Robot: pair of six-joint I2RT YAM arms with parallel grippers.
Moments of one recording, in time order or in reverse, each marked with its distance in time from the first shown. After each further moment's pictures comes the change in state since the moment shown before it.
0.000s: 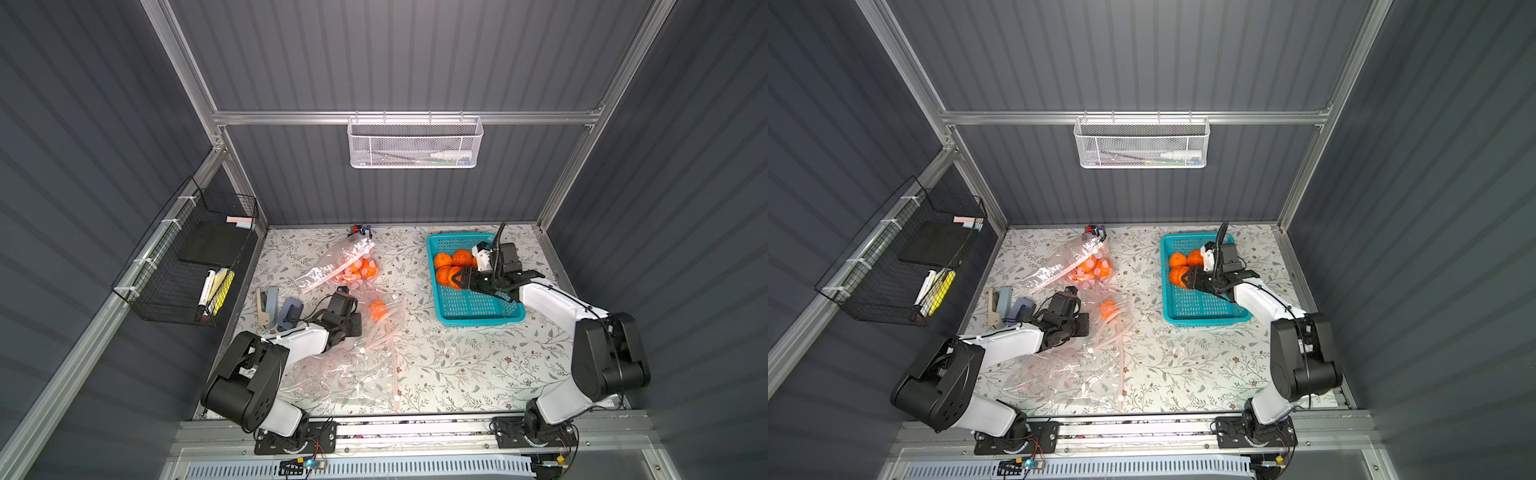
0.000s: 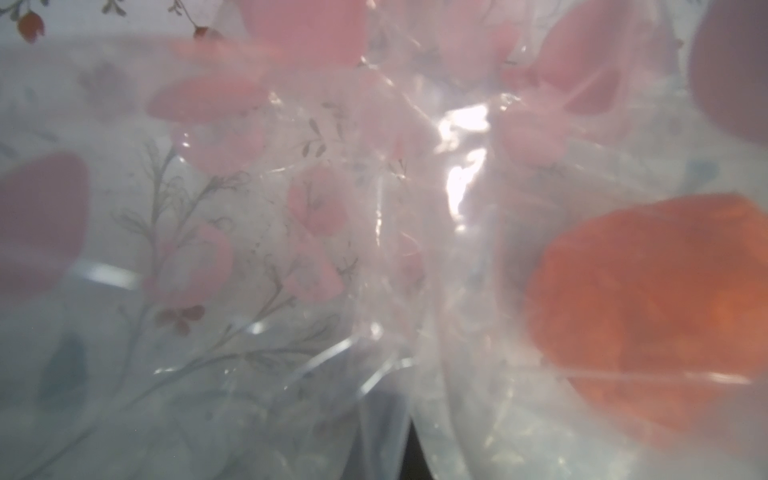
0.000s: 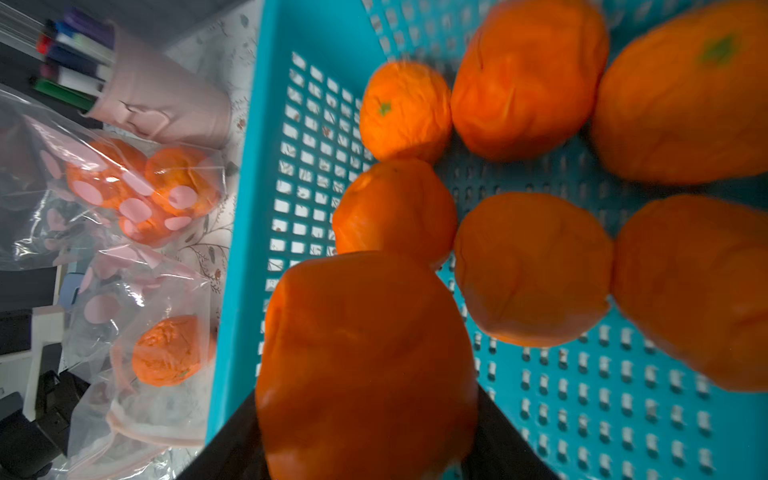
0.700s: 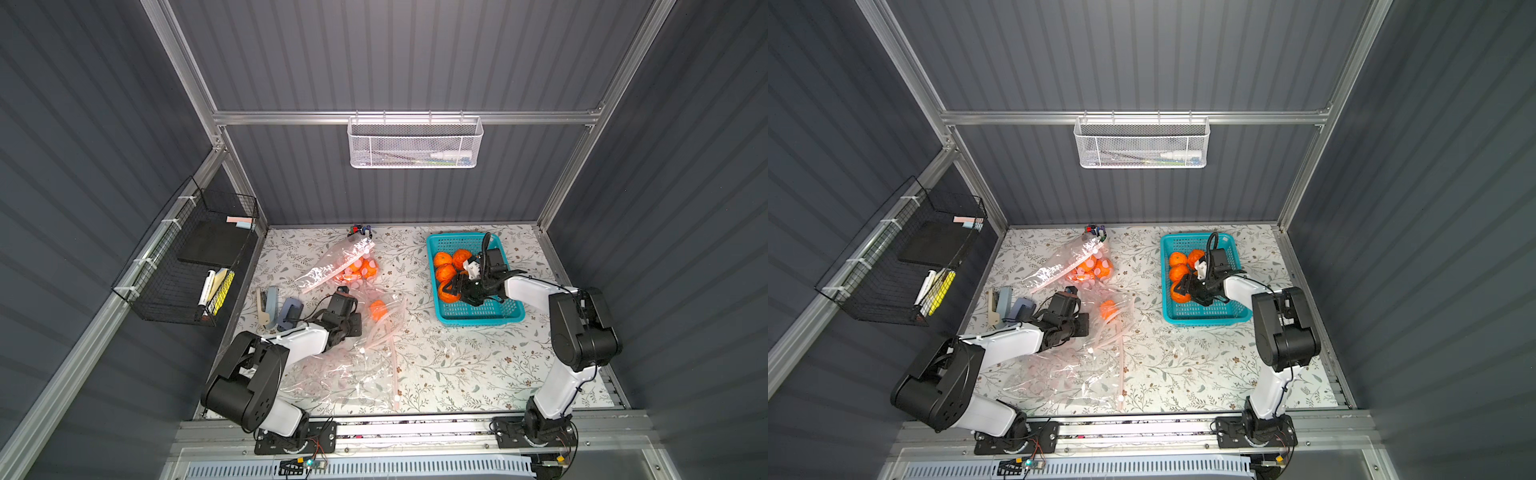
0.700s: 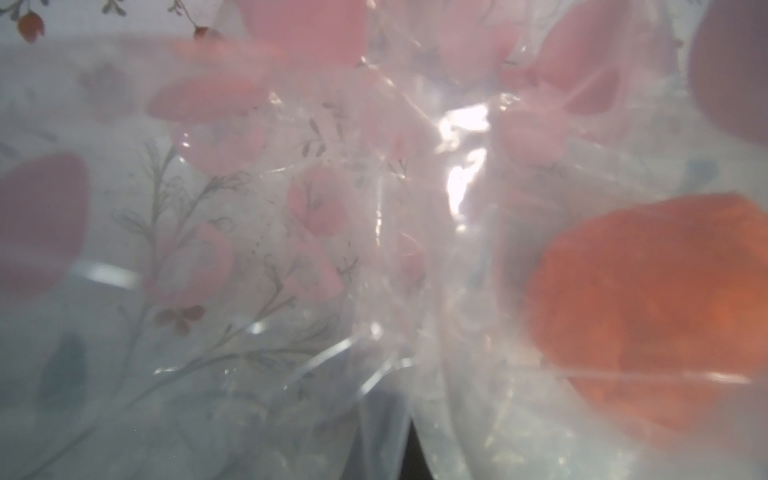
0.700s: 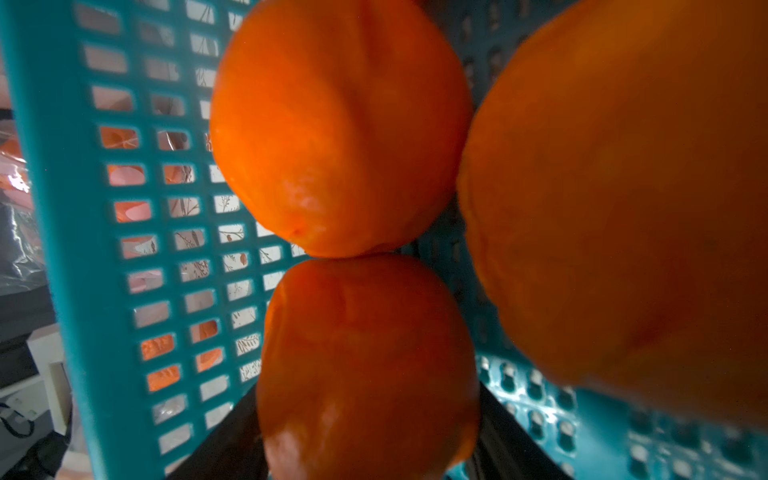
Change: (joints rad) left arm 0.000 0.000 0.000 0.000 0.000 0.000; right arm 0.000 0.174 0.032 -0.004 -0.117 0.135
